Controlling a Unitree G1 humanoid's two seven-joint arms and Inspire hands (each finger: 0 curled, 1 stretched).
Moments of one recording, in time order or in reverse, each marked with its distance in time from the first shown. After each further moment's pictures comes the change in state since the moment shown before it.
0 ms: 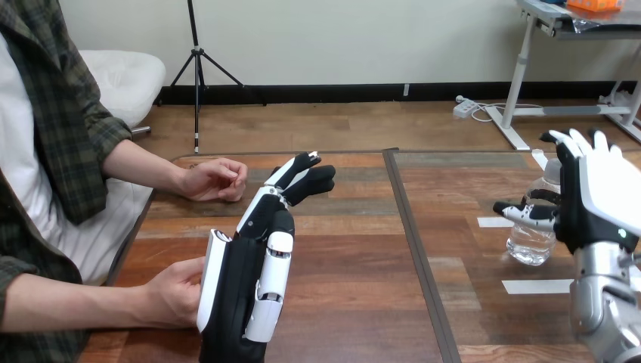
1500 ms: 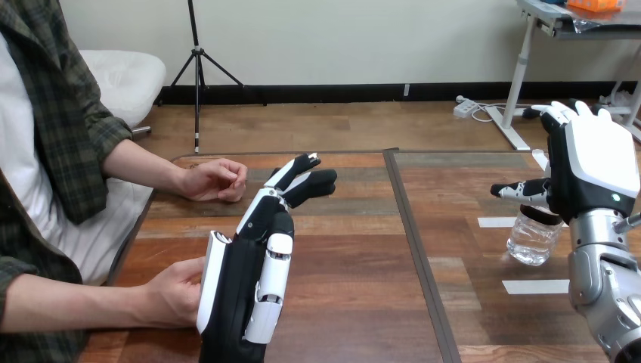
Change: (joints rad) left arm -0.006 0.000 0.003 0.023 0.000 -0.018 0.001; right arm -0.001 -0.031 0.027 -0.209 -0.034 0.125 0.120
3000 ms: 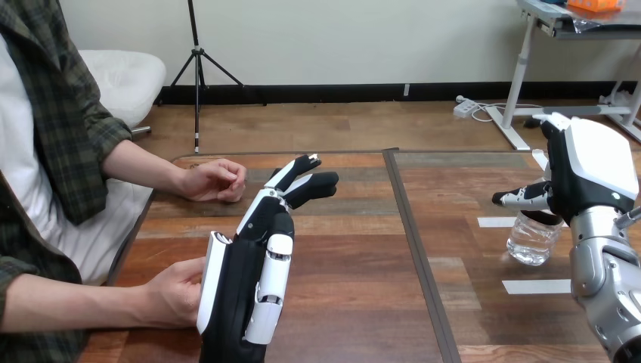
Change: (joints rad) left arm 0.000 0.000 -0.002 0.002 -0.003 -0.004 -0.001; right arm 0.005 0.000 -0.013 -0.061 0.066 0.105 0.162
